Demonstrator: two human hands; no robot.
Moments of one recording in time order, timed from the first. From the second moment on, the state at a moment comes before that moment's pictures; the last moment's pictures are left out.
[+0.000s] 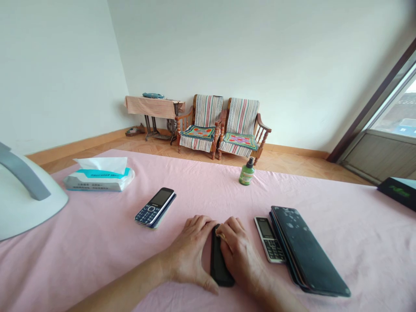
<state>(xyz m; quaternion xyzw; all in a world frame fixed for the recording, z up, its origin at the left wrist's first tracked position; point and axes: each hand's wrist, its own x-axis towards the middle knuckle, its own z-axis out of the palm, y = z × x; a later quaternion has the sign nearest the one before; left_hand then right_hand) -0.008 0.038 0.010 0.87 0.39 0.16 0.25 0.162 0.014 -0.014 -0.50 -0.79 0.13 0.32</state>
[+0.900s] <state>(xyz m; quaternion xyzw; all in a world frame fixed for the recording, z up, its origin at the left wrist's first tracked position) -0.008 0.038 0.009 0.87 0.38 0.16 0.25 0.172 0.015 -0.007 -0.49 -0.79 0.16 0.33</state>
